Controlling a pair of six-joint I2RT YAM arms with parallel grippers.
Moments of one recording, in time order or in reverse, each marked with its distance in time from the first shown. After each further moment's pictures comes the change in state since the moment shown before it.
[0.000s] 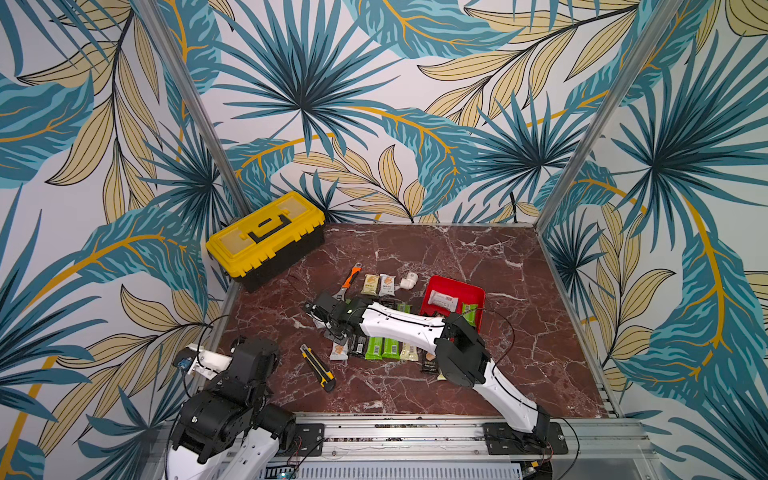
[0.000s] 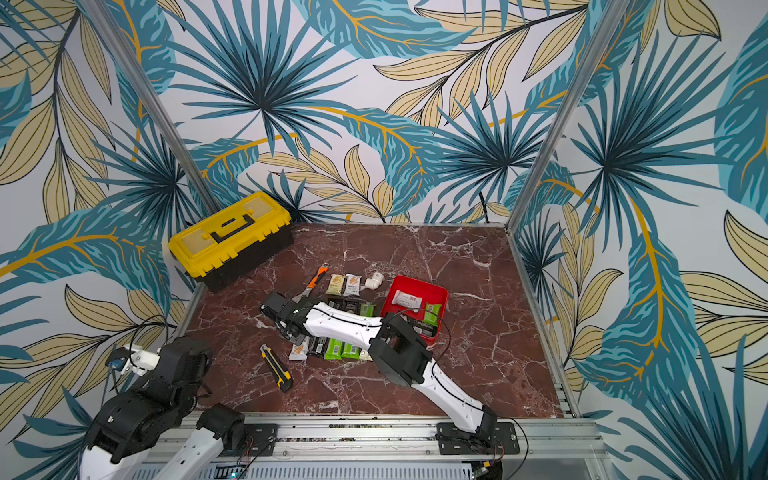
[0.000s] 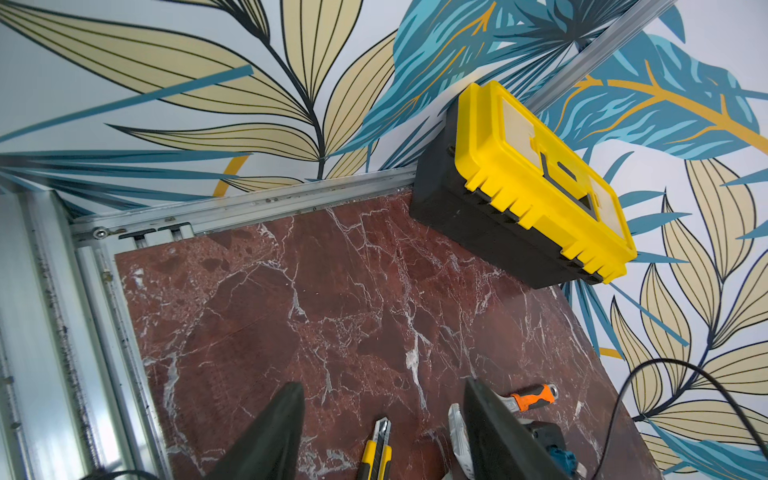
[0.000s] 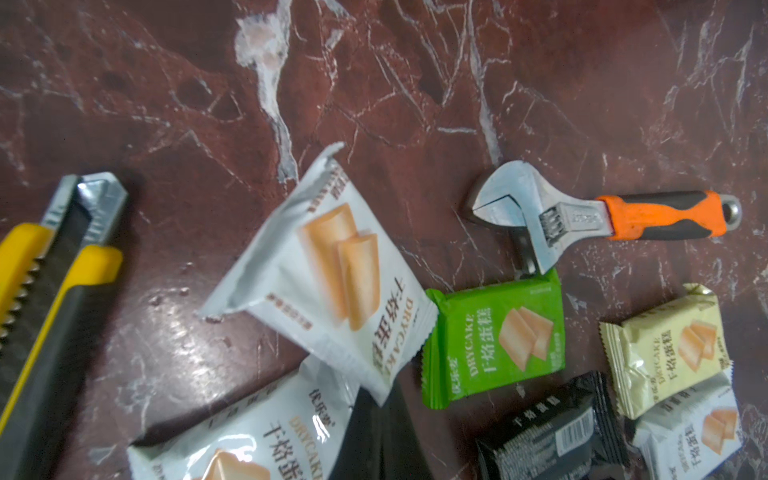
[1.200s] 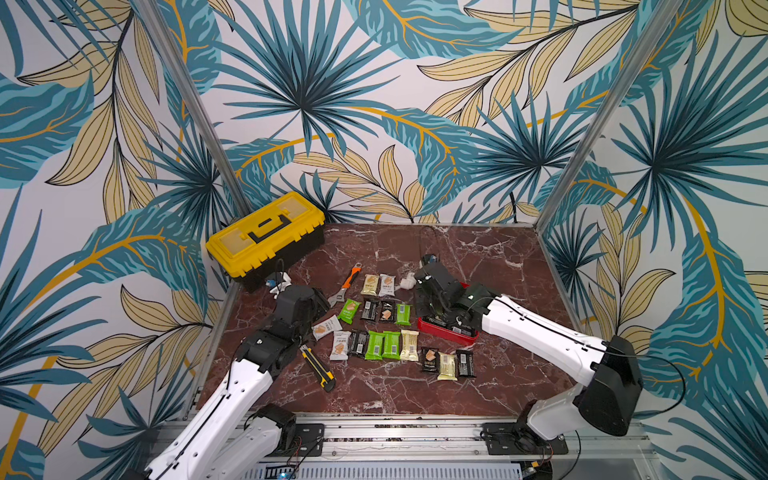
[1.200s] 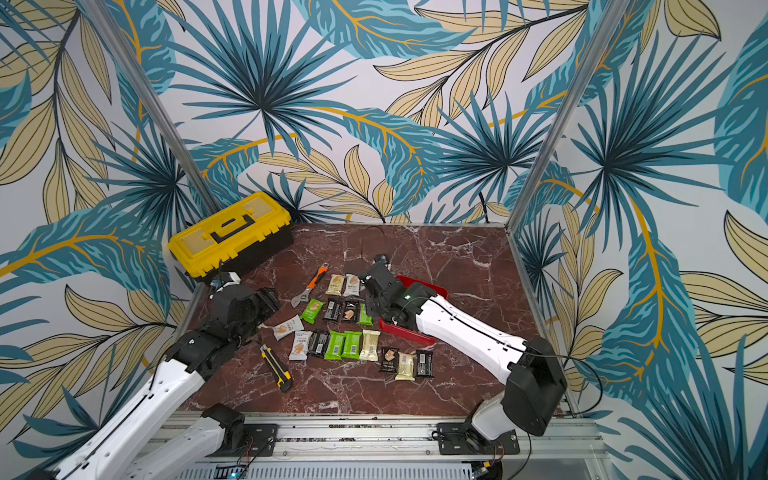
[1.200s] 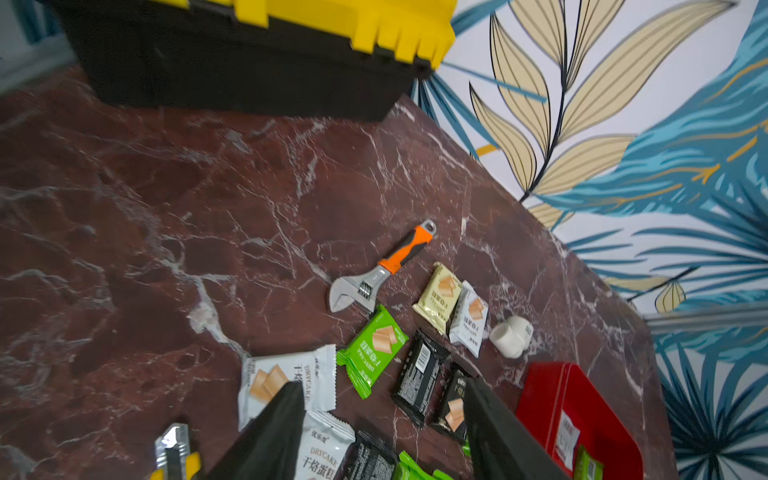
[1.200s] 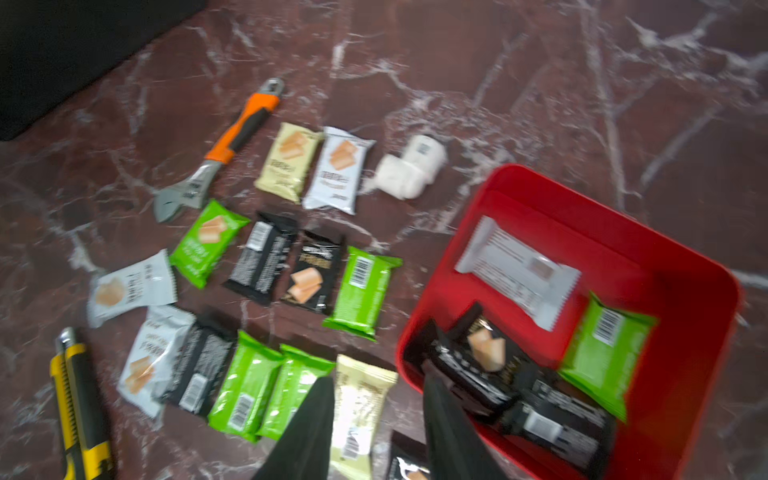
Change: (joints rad) left arm -0.054 0.510 -0.075 0.808 0.526 0.495; right arm -0.354 -0.961 -0.909 0.118 0.046 0.680
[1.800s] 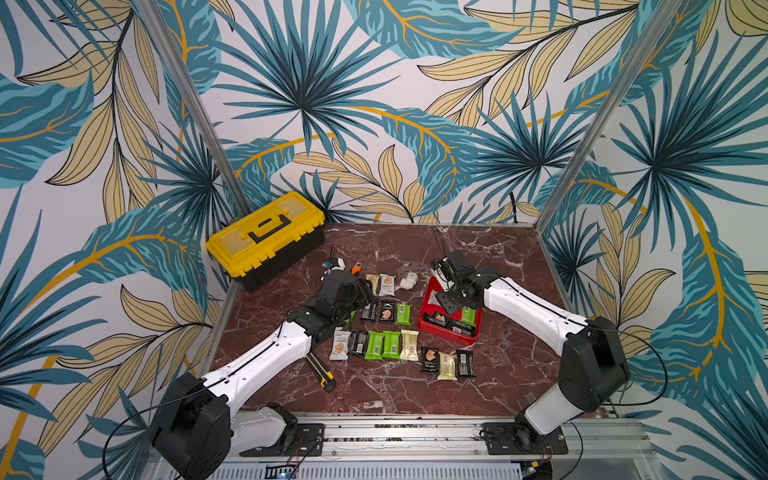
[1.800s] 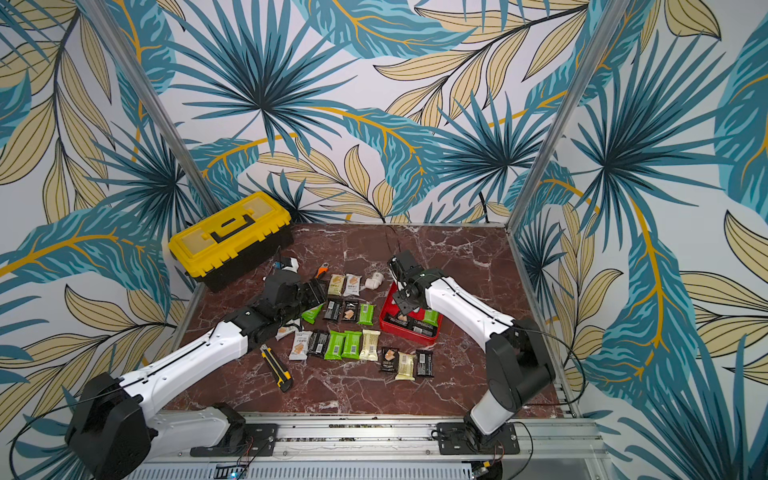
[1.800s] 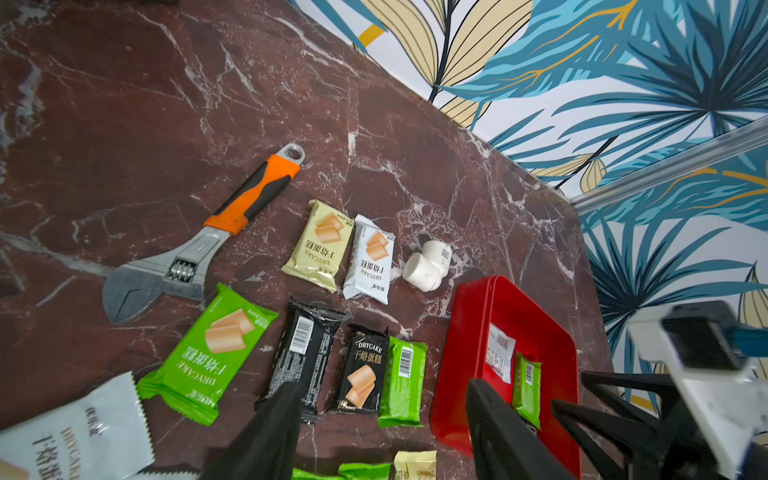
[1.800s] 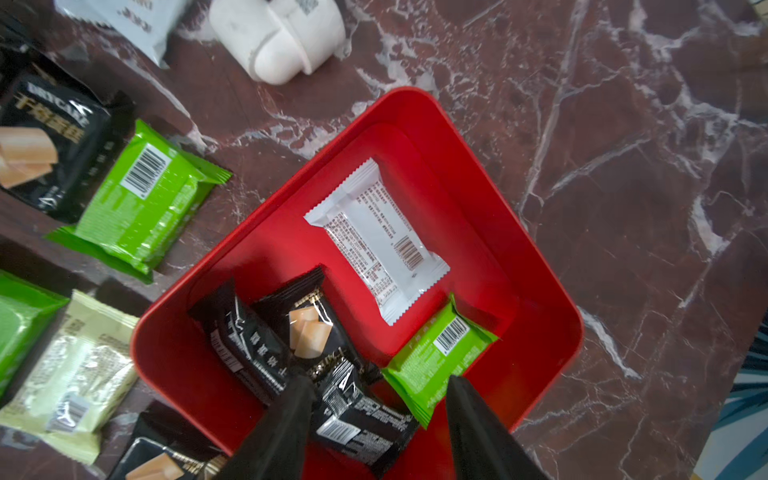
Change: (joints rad) left arm -0.137 0.322 0.070 0.327 0.128 0.042; right arm -0.236 0.200 0.070 -0.132 -0.103 -0.658
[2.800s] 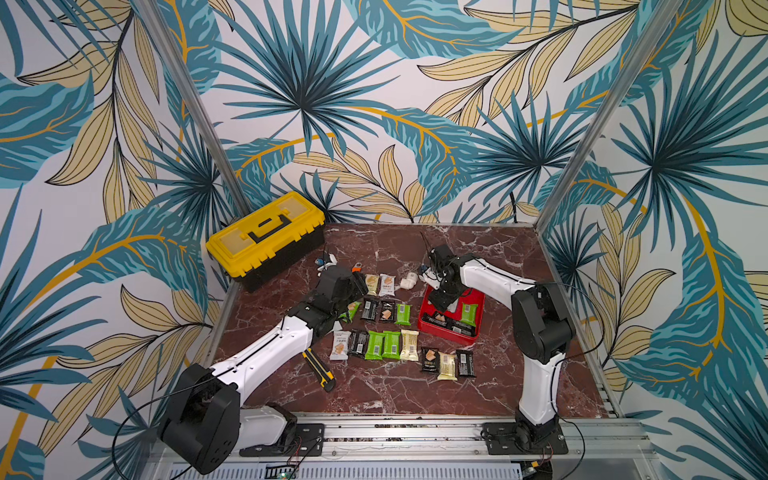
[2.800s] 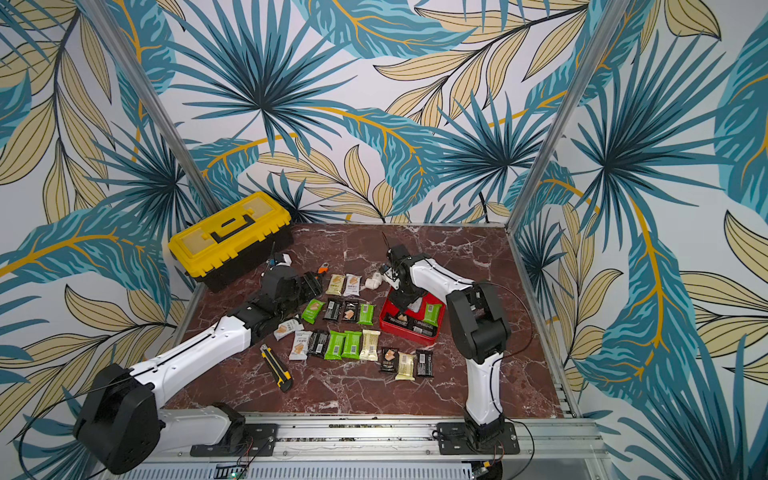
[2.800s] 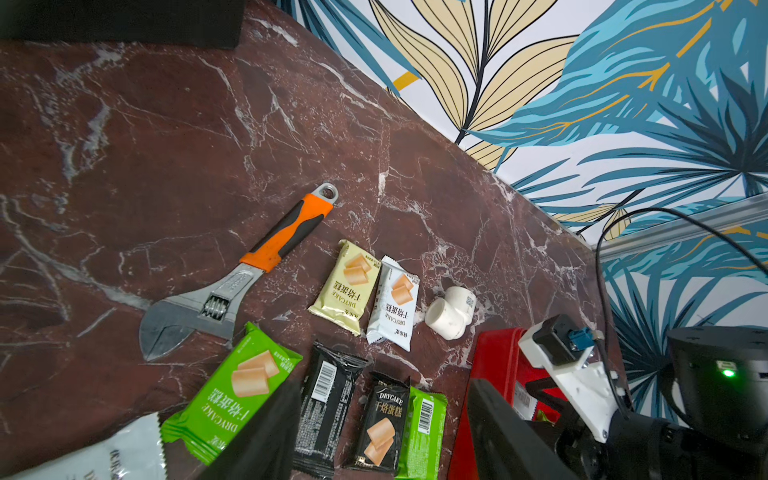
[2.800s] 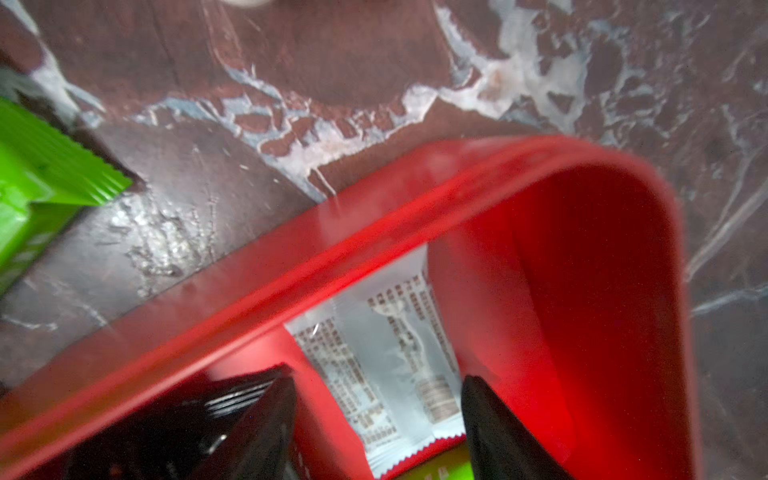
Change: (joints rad) left arm 0.062 0.057 0.008 0.037 -0.044 -0.018; right arm -0.084 0.339 0.216 -0.045 -0.095 -0.232
